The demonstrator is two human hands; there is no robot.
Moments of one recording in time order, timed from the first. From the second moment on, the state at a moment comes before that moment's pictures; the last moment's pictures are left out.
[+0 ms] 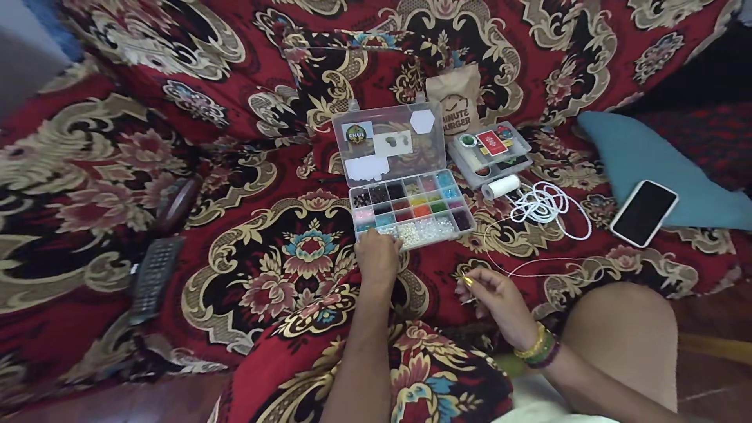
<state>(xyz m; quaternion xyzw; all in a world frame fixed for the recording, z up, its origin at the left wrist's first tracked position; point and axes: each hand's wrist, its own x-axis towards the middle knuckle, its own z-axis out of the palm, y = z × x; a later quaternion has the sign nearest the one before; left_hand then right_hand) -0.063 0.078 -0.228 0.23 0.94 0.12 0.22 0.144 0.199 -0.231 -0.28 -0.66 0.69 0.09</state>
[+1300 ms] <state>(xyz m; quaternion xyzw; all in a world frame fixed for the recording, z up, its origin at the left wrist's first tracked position) -0.026 0.099 -0.266 0.22 0.44 0.62 0.61 0.144 0.194 -0.232 -0.25 -0.64 0.71 0.16</state>
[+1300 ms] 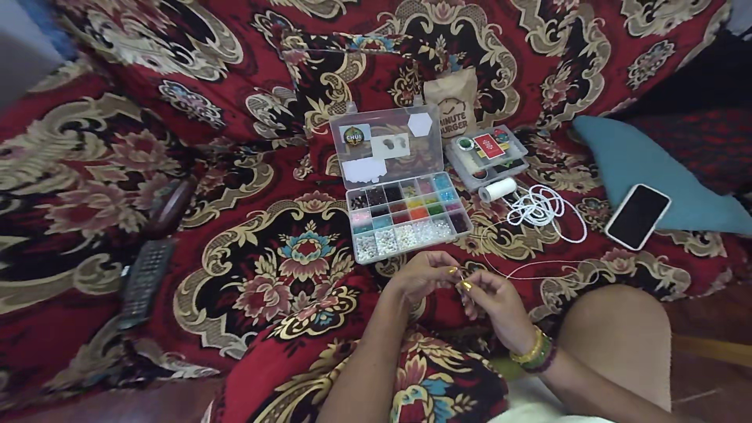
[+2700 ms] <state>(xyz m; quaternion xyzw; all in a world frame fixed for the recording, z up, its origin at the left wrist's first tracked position) -0.026 0.096 -0.263 0.25 0.47 0.60 0.60 0.146 0.191 -0.231 -0.25 -0.65 0.70 0.14</state>
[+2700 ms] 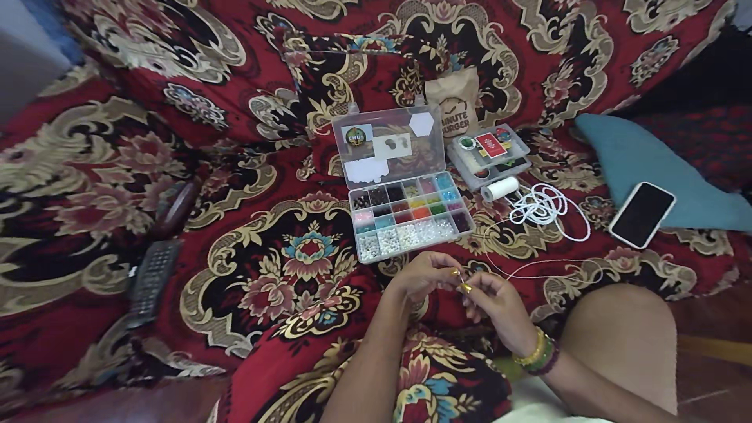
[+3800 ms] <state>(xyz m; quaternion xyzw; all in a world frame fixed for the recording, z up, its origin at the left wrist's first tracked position) -0.029 0.095 -0.269 0.34 0.46 0.61 0.56 0.145 0.190 -0.233 -0.27 -0.64 0.70 0.13</state>
